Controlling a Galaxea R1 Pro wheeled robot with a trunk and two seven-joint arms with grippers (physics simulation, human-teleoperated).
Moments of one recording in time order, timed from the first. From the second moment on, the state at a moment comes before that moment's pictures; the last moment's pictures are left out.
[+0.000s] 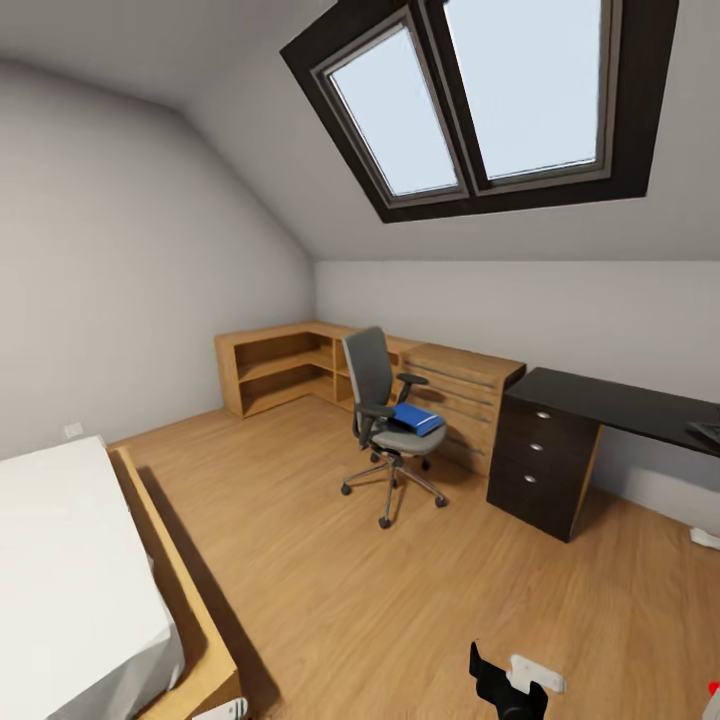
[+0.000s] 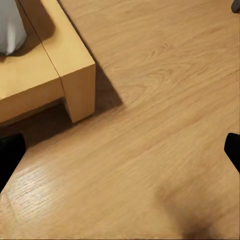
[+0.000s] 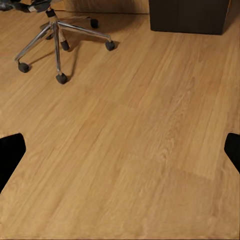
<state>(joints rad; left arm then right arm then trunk) -0.26 -0.04 0.03 -0.28 0.24 -0.26 0.07 -0.48 0.02 -0.24 0.02 -0.13 -0.63 -0.02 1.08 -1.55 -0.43</state>
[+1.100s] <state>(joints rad) -0.26 -0.04 0.03 -0.28 0.24 -0.26 0.07 -0.48 0.02 -0.24 0.02 -0.13 -0.63 -0.02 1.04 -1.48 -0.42</state>
